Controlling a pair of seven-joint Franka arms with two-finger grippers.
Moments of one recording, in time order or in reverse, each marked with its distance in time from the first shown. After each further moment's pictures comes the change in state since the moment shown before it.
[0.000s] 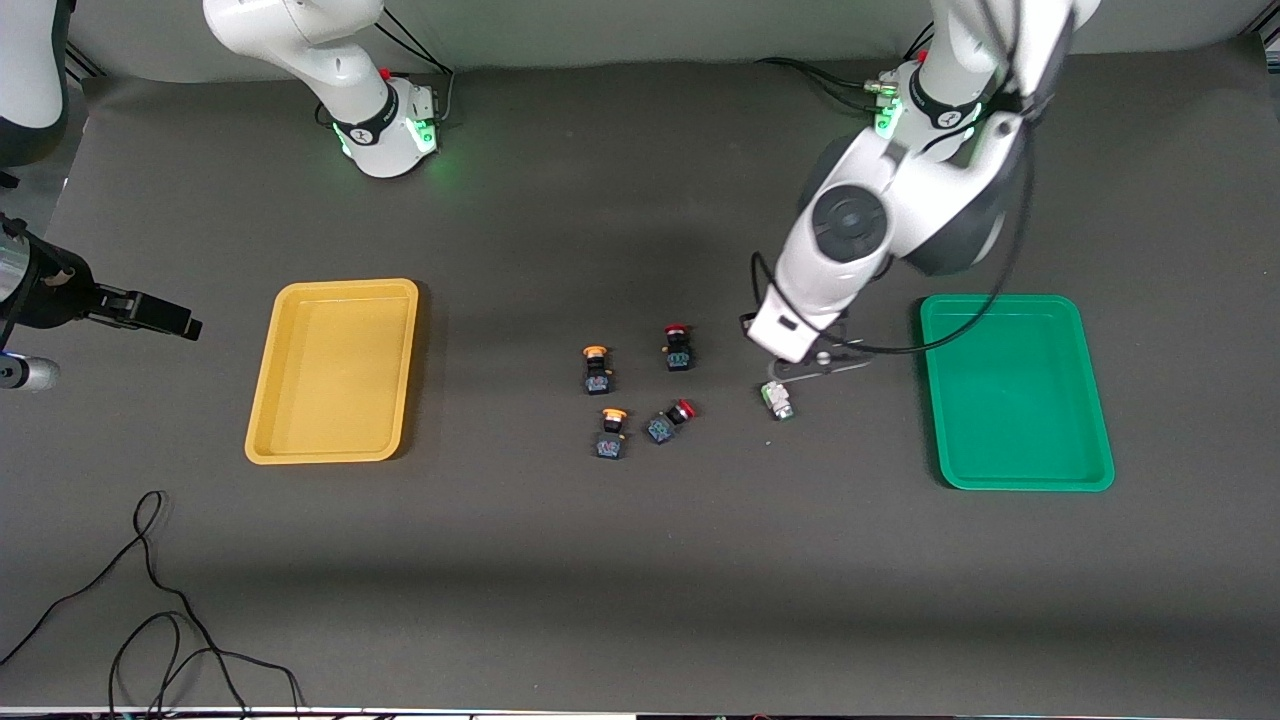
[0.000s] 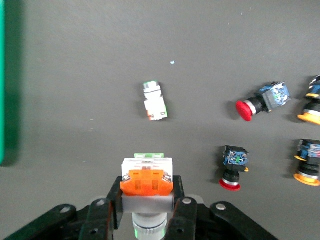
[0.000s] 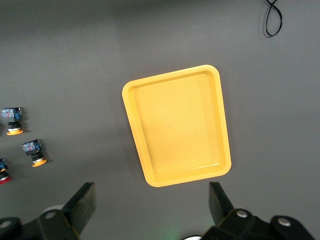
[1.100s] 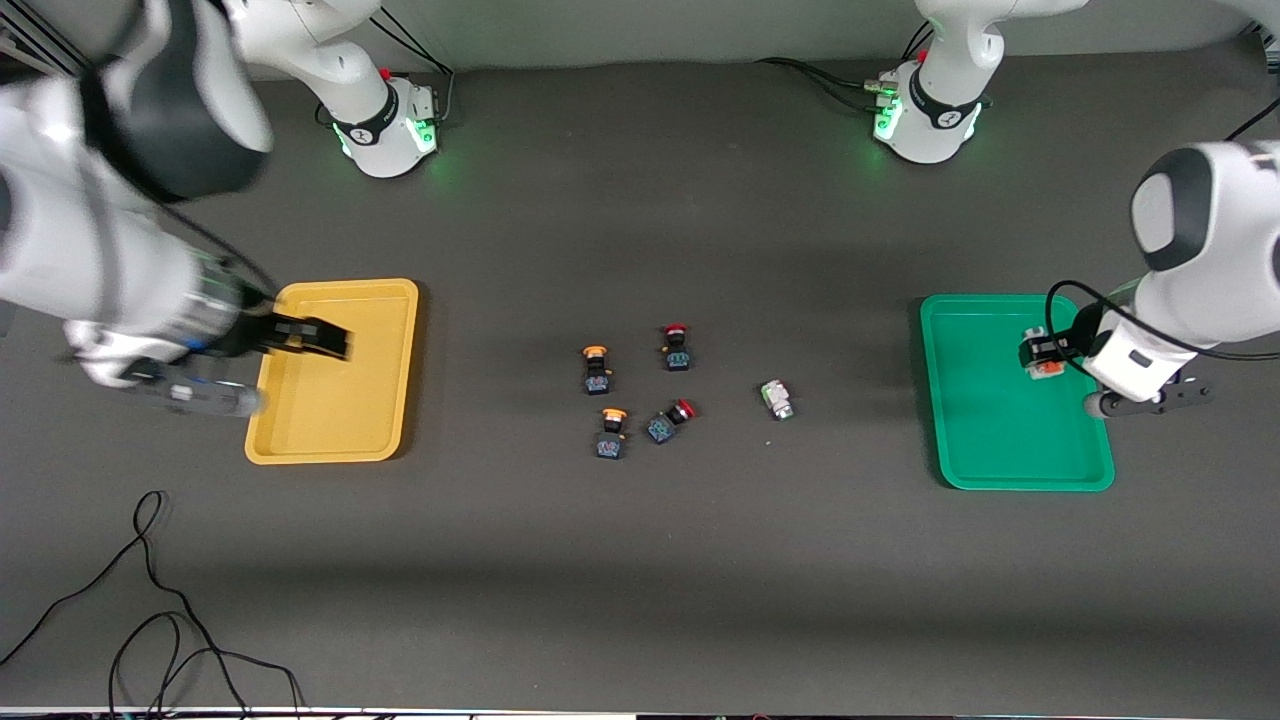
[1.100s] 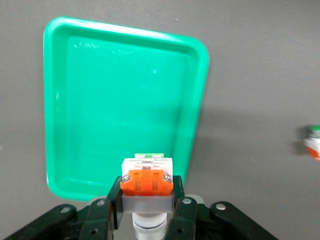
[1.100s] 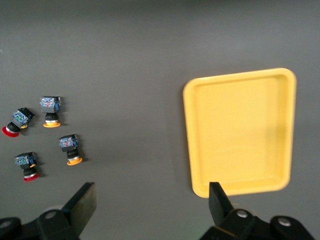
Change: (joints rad) left arm 0.545 -0.086 0.017 -0.190 0.065 0.063 0.620; right arm 0.244 0.136 0.022 -0.003 0.056 0.131 0.159
